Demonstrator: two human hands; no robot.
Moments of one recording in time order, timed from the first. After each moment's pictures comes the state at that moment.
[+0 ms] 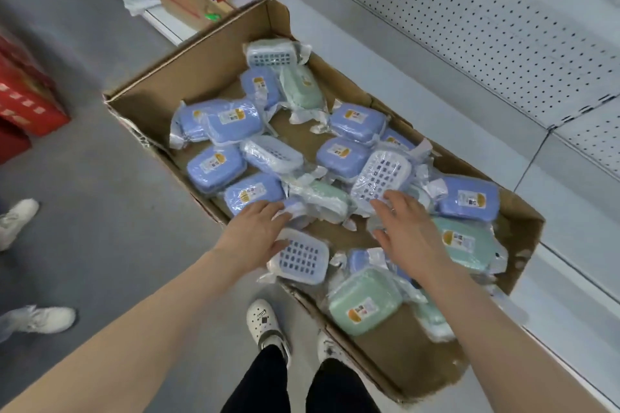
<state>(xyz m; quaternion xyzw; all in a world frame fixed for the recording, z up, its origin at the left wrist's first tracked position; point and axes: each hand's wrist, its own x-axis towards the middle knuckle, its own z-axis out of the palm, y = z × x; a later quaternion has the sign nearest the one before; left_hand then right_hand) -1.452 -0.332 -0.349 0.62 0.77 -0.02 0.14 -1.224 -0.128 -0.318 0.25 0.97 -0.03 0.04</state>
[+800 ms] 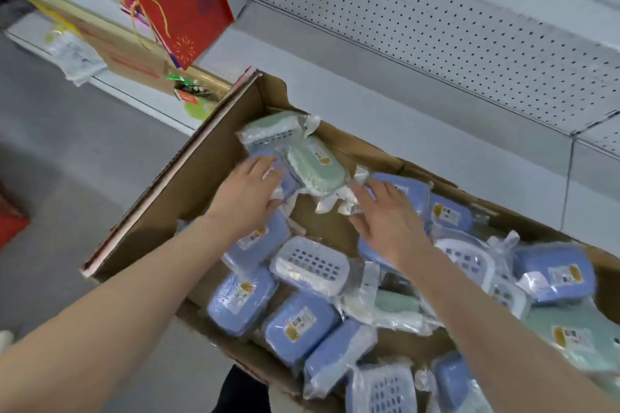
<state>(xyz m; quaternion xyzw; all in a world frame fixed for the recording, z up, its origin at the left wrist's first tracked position) -1.716 -0.158 -0.349 0.68 0.73 0.01 0.06 -1.459 -0.051 -0.355 0.33 0.94 -0.05 0.00</state>
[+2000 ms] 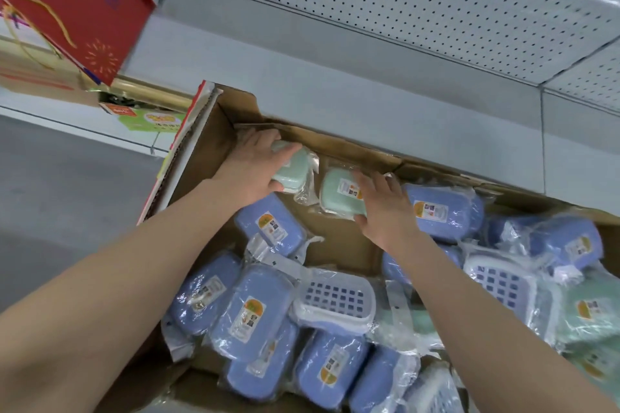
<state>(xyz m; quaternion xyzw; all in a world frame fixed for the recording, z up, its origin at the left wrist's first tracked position) -1.776 -0.023 -0.398 0.78 0.61 -0.03 0.14 -1.506 -0.019 -0.397 0.54 0.82 -0.10 0.15</state>
